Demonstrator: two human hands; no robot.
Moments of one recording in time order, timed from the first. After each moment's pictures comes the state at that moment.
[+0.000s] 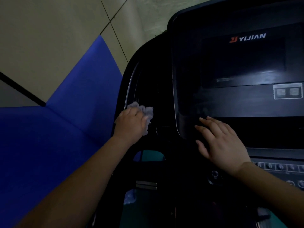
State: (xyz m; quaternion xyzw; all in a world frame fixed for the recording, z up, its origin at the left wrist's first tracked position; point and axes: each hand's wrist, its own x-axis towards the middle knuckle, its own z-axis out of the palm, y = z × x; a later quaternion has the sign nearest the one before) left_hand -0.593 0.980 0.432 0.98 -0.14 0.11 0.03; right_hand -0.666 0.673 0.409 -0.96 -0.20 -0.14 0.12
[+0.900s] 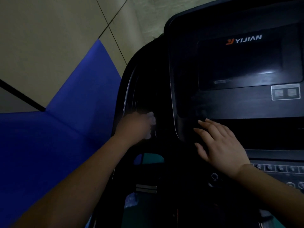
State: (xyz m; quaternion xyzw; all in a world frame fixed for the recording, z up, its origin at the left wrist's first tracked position) left_hand -0.592 0.970 0.449 0.99 -0.10 -0.03 0.04; right_hand -0.667 0.673 0.411 -0.96 -0.20 -0.13 0.13
